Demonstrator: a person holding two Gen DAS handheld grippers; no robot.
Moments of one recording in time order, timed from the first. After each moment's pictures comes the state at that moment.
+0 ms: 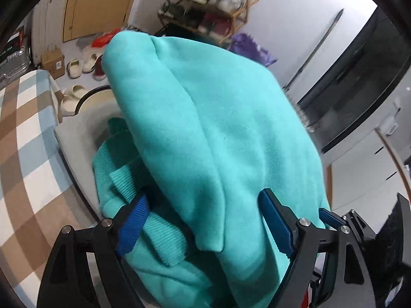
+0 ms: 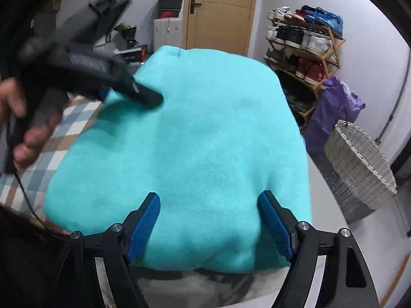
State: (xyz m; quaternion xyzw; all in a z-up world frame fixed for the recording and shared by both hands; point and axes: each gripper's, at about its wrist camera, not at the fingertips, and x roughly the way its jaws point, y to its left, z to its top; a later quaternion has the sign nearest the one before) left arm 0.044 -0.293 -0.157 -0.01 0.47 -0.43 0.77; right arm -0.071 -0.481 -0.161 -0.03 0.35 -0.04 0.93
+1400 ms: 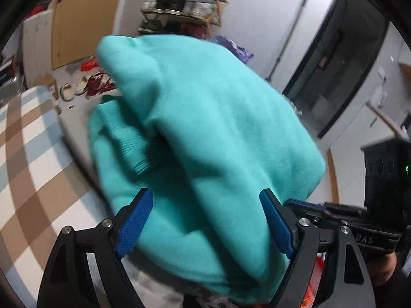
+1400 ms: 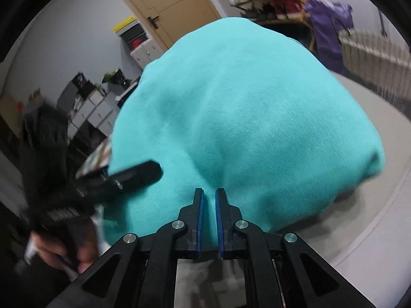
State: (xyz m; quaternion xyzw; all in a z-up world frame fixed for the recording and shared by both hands) left arm -0.025 -0.274 -0.164 0.03 0.42 -0.46 0.78; right arm -0.092 -0.507 -0.179 0.29 0.35 0.01 0.89
